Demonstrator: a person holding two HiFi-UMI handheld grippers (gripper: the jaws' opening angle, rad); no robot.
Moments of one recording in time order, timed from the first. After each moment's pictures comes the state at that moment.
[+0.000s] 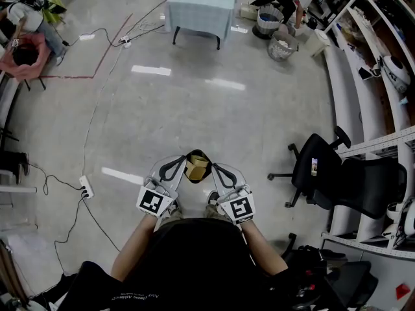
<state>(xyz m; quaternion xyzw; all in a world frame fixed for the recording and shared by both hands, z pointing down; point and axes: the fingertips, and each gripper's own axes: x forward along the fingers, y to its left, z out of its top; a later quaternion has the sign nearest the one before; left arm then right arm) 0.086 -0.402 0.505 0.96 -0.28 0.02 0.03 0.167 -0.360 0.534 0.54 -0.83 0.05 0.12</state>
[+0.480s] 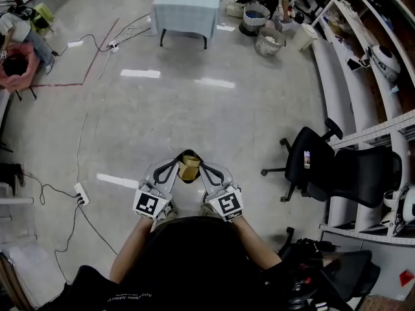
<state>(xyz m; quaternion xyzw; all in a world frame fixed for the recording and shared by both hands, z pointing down) 0.092 -0.395 0.518 0.96 -0.28 0.02 0.02 0.160 -0.359 0.551 0.53 -0.83 0.06 0.13</state>
